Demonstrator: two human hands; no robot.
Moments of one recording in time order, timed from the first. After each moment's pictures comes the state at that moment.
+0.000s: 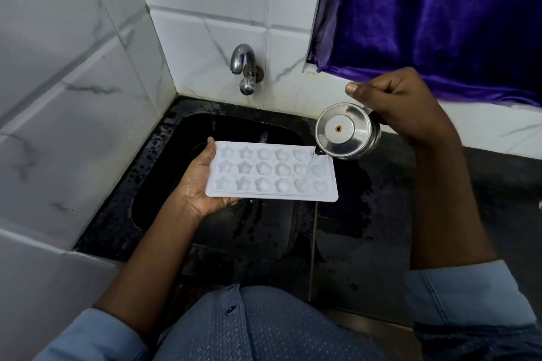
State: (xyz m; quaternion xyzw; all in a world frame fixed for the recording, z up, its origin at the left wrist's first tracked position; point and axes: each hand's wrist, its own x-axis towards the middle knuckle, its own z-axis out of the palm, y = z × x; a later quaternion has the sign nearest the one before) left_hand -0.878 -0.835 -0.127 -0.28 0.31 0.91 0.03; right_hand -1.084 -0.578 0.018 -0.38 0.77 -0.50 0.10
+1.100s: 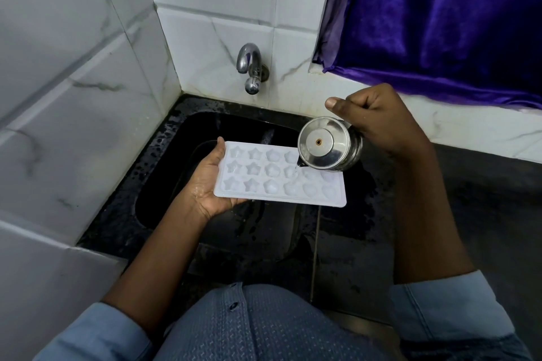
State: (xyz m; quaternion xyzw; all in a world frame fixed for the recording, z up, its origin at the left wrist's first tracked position) left_hand -0.883 -0.831 -0.130 -0.28 0.30 0.91 0.03; right_hand -1.053 -0.603 0.006 -0.36 0.77 -0.50 0.13
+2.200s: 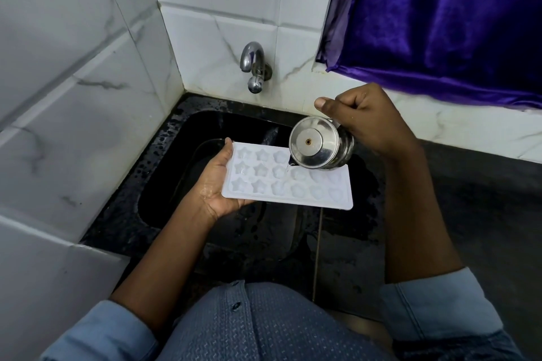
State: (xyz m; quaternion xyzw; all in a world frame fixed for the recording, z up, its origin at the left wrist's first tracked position) left_hand -0.887 -0.827 -0.138 -0.27 0.29 0.92 0.04; right_hand -1.054 -0.621 -0.001 -0.38 0.78 -0.48 0.12
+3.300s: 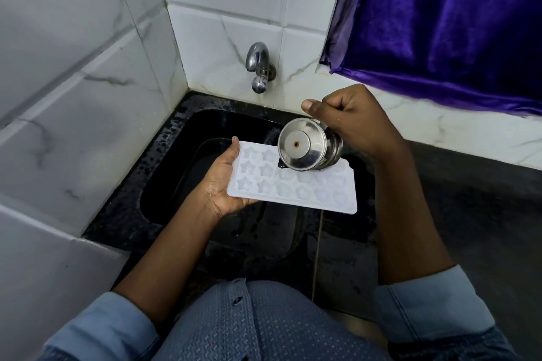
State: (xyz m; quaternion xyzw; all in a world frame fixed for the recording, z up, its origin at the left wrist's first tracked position) left_hand -0.888 -0.825 -0.140 -0.28 0.28 0.92 0.05; right_hand -1.037 -0.642 0.001 -0.41 0.77 -0.47 0.12
